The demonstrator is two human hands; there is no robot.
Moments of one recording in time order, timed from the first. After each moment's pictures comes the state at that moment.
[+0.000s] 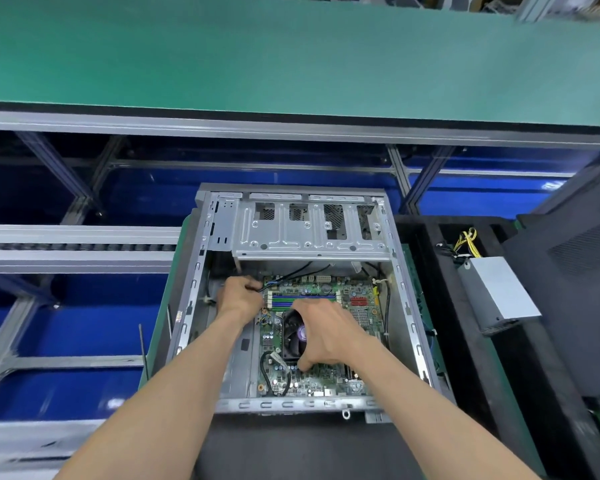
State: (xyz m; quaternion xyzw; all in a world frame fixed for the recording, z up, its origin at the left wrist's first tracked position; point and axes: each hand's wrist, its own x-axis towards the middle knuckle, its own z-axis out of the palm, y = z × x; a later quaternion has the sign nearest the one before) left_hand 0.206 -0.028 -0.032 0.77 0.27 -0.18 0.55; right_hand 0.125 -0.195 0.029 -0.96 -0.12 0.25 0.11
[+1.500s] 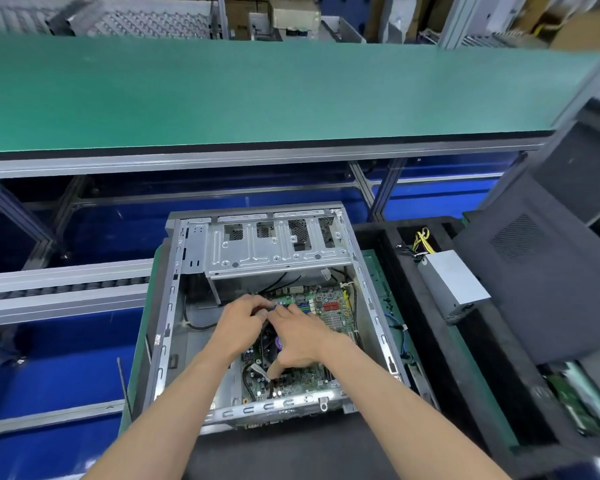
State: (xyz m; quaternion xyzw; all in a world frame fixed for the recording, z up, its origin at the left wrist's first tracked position) left_hand 0.168 -0.043 0.007 0.91 -0.13 -0.17 0.35; right_hand 0.125 -0.193 0.023 -0.94 -0.11 0.31 0.14
